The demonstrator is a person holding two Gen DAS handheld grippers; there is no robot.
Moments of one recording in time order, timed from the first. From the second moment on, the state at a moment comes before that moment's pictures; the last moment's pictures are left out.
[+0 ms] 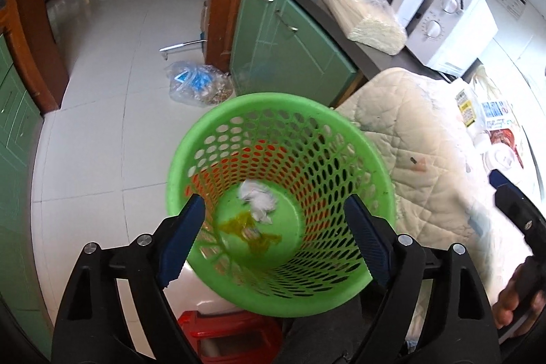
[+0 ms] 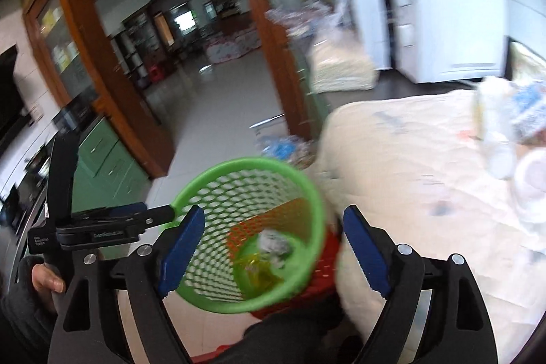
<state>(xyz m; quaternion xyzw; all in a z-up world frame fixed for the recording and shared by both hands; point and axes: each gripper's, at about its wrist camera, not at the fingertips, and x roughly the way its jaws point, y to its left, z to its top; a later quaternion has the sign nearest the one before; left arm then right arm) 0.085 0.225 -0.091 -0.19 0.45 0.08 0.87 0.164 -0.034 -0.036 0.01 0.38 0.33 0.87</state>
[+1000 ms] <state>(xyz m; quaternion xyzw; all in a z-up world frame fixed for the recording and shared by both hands) 0.143 0.136 -0.098 -0.15 0.48 0.02 0.86 0.265 -0.249 -0.027 0.05 0.40 0.12 0.91</state>
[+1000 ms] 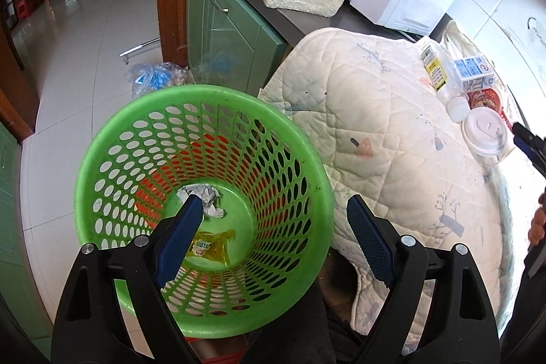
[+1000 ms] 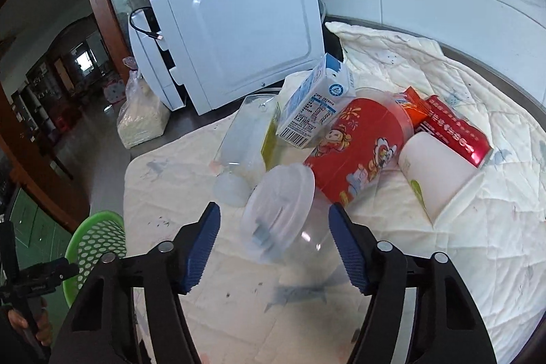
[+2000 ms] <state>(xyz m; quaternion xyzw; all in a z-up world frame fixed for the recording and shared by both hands) 0.274 -0.020 -0.021 -0.07 0.44 -0.13 0.89 0.240 -0.244 -0.023 0.07 0.38 0.16 0.91</state>
